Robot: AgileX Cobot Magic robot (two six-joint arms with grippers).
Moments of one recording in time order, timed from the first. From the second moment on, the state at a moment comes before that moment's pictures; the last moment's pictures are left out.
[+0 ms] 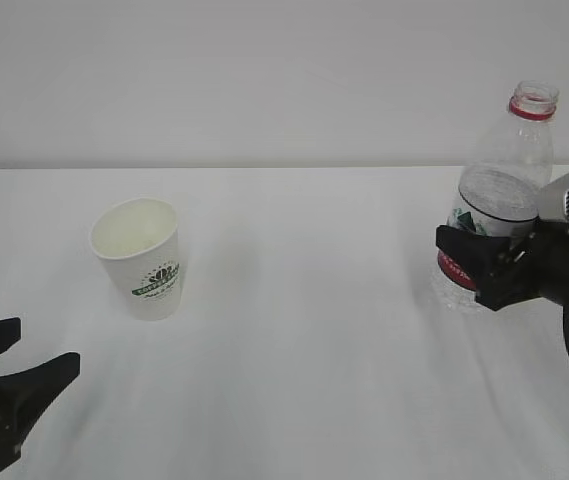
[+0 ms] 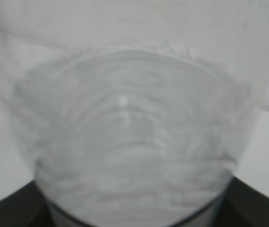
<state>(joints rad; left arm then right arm) -0.23 1.57 0.00 0.31 -1.14 -0.07 -0.02 1.79 -0.46 -0.63 -1.06 0.15</state>
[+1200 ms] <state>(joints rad) -0.23 1.61 -0.07 0.25 -1.15 -0.06 -0.02 1.65 -0.41 -0.55 -0.98 0.07</state>
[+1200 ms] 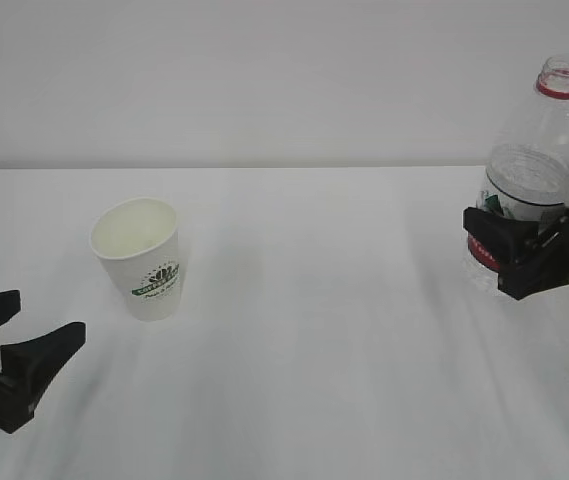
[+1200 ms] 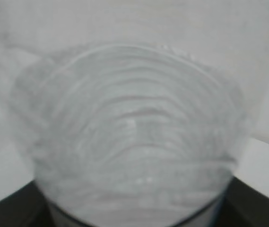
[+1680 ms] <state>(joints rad) -0.23 1.83 -0.25 0.28 -1.15 -0.05 -0.02 1.65 -0.41 -0.58 -0.98 0.07</state>
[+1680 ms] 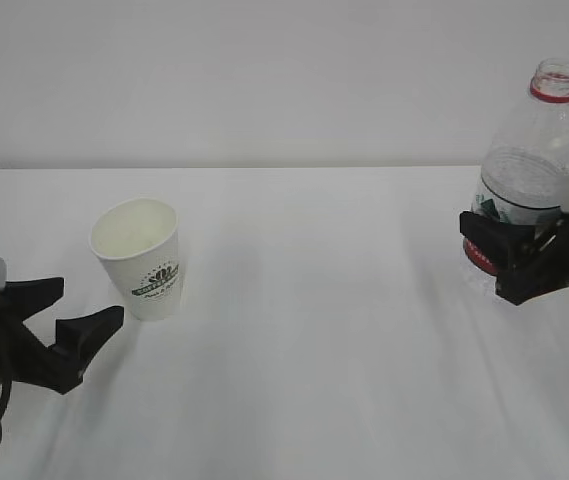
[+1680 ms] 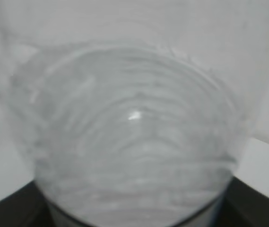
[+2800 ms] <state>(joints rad) -0.23 1.98 -0.44 0.30 -1.15 -0.05 -0.02 1.65 -0.41 -0.60 -0.98 0.07</state>
